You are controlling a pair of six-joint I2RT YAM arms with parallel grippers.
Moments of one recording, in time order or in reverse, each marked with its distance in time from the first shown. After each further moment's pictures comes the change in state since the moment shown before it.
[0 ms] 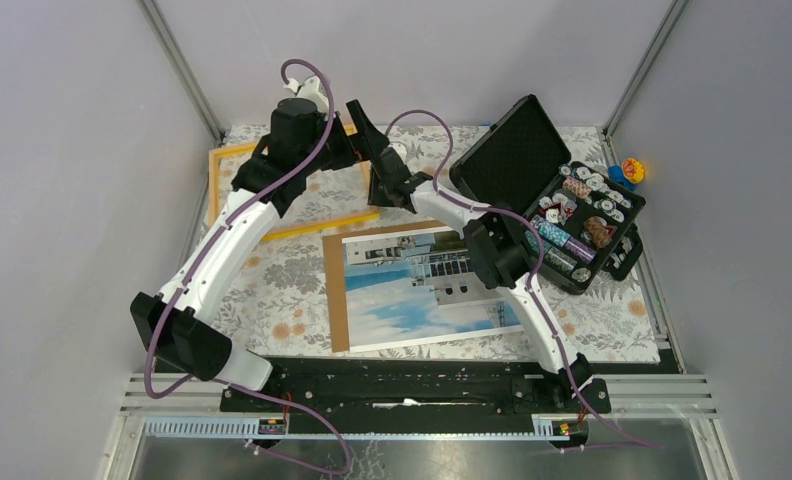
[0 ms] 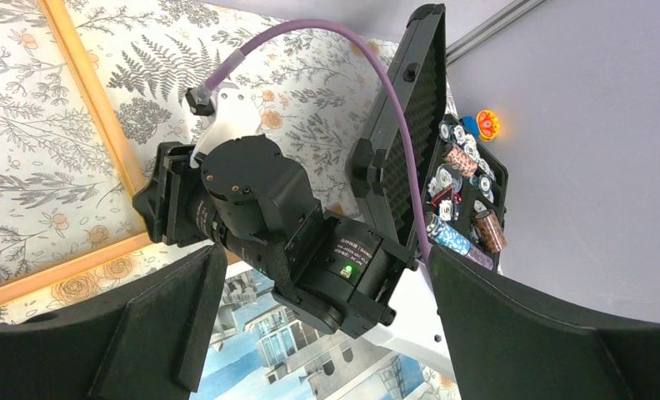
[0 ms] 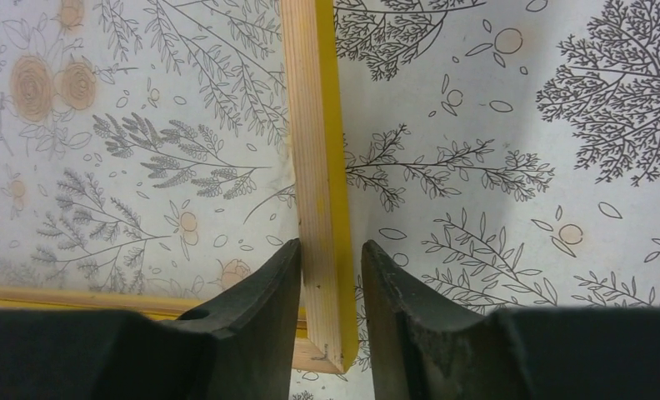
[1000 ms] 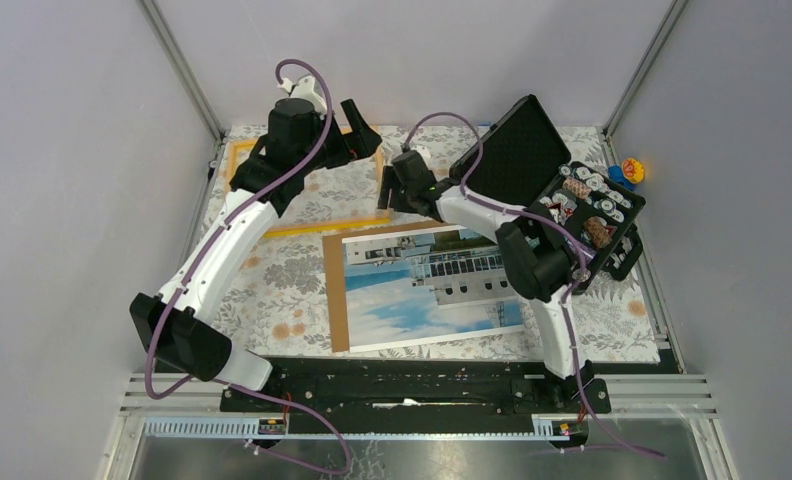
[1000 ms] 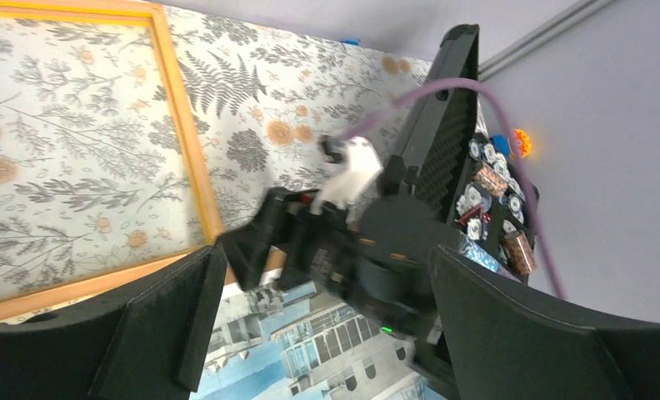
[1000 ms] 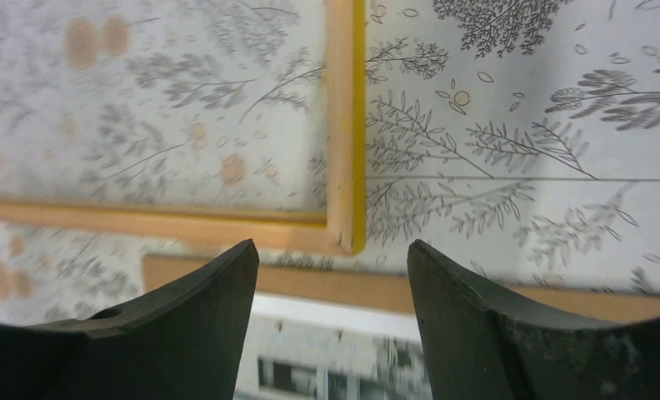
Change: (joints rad) left arm 0.011 -0.003 -0.006 -0.001 -0.058 0.026; right arm -0.015 -0.312 -0.424 0.122 0.010 0.056
